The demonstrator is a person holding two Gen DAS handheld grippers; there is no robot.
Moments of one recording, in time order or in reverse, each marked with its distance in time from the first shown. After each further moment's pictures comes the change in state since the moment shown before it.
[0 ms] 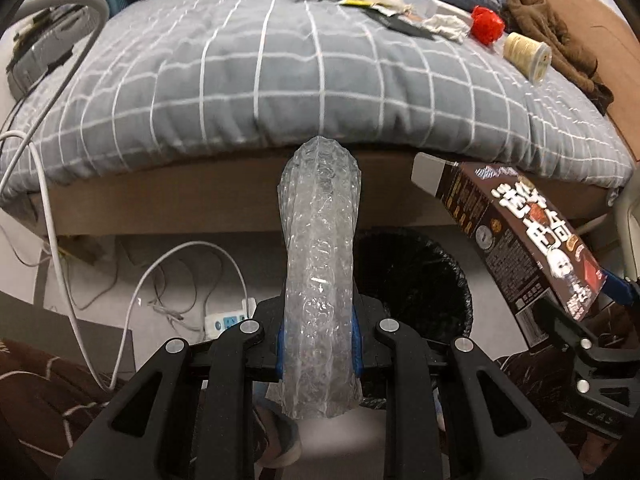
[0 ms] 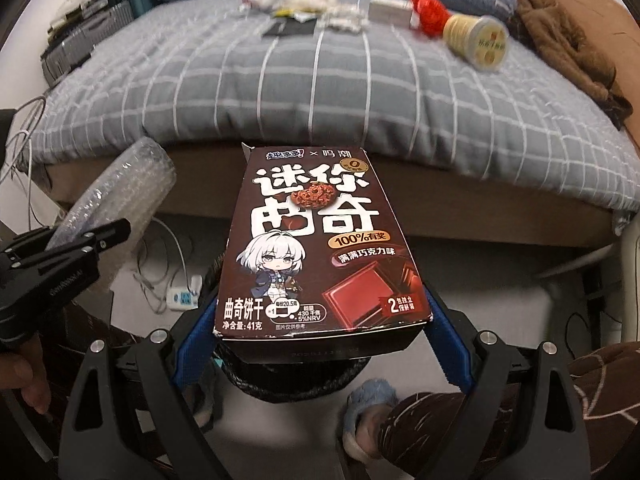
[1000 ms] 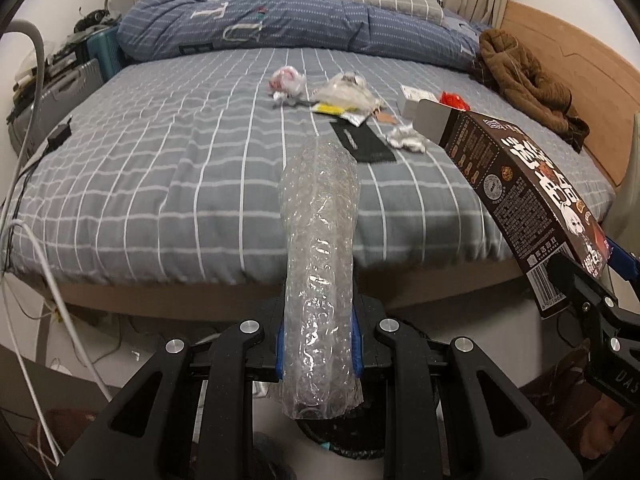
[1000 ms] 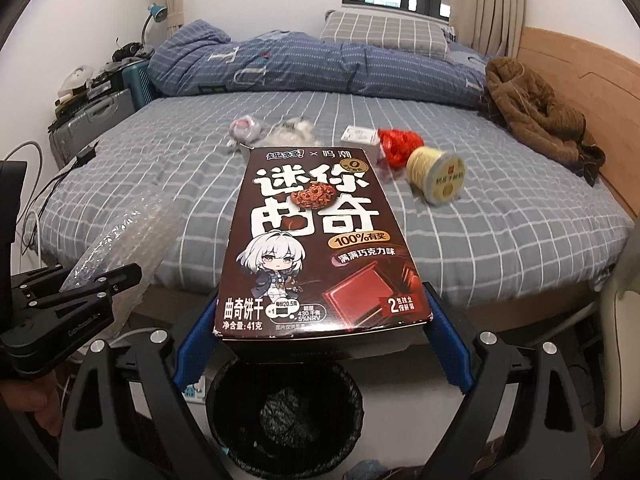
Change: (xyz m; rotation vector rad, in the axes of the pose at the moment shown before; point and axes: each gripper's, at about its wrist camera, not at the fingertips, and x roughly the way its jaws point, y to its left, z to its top) left arm -0.071 -0.023 0.071 0.048 -0.210 -0.031; right arm -0.087 -0.027 0.068 0.048 -0.341 -0.011
